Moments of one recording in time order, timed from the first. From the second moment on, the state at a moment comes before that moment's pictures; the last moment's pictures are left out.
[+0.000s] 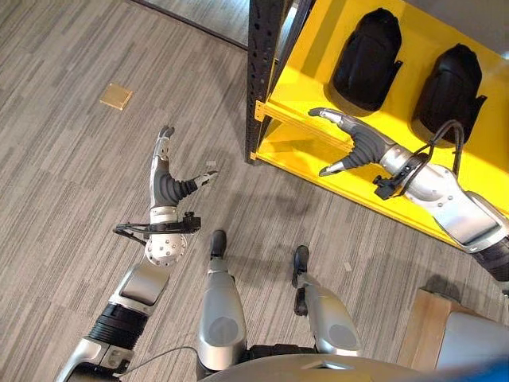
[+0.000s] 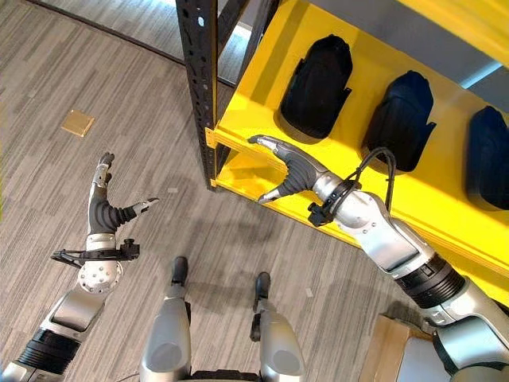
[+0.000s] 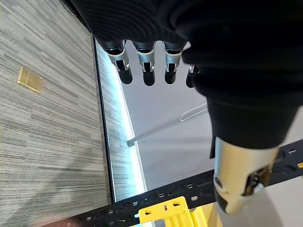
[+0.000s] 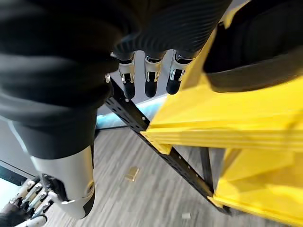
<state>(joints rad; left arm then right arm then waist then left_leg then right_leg) -0.10 0.57 -0.19 -0.03 0.01 -0.14 0.59 -0.58 -0.90 0.48 -0.19 0.05 0.08 0.11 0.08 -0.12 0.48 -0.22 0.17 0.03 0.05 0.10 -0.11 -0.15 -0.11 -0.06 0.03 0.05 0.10</state>
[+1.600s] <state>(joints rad) -0.16 0.56 -0.20 -0.01 0.01 -0.12 0.59 -0.79 -0.99 0.54 -0.10 -0.14 0.23 0.15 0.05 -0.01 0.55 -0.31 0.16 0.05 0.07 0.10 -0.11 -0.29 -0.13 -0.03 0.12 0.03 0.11</state>
